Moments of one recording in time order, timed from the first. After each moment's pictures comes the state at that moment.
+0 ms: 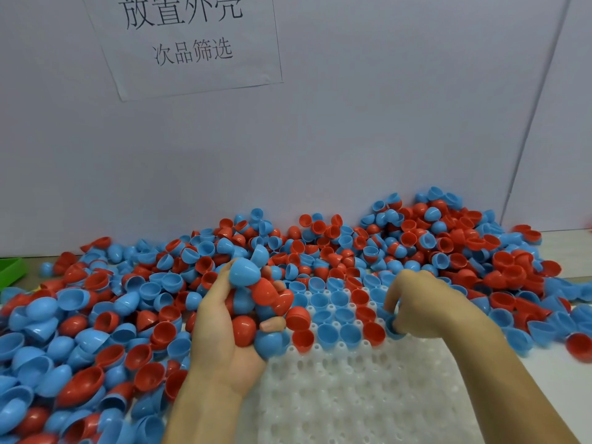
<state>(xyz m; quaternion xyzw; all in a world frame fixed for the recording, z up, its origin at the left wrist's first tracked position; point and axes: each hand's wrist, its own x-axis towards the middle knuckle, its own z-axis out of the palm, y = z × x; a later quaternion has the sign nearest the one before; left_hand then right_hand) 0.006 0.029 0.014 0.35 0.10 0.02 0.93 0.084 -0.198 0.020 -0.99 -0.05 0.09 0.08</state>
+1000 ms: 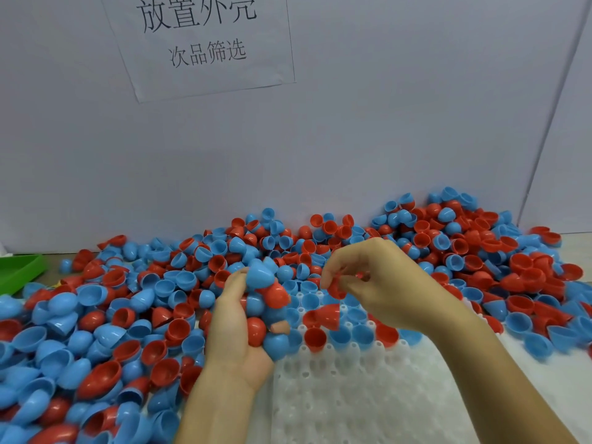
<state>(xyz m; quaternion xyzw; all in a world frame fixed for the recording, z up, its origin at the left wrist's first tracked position) 0.009 0.029 0.013 0.40 0.16 0.07 0.90 0.059 -0.146 0.055 -0.87 -0.31 -0.02 0.37</state>
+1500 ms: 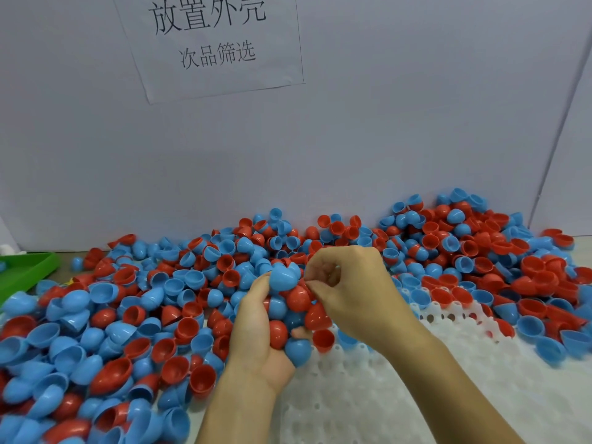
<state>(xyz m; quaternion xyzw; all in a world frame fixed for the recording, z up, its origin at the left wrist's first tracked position) 0.010 0.019 0.011 0.38 0.14 0.01 0.92 0.056 -0.102 0.032 -0.86 -0.27 -0.15 0.41</state>
